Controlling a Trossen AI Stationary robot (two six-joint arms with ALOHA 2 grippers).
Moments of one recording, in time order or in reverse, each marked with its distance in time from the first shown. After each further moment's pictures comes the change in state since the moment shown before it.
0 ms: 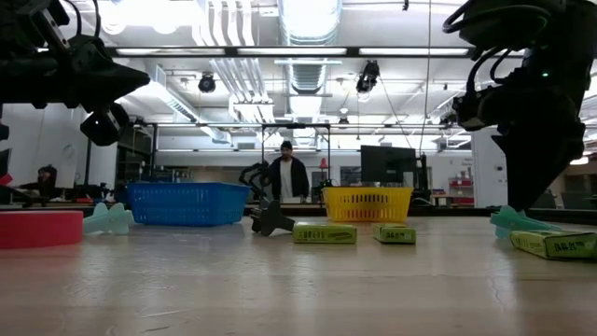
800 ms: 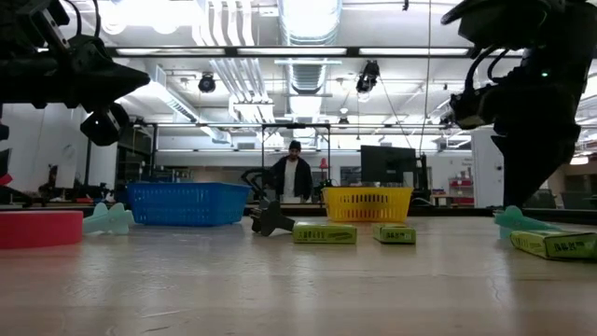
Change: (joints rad) left arm 0.000 0.000 0.000 0.000 0.000 0.000; right arm -0.001 -0.003 -0.010 0.052 0.004 -0.066
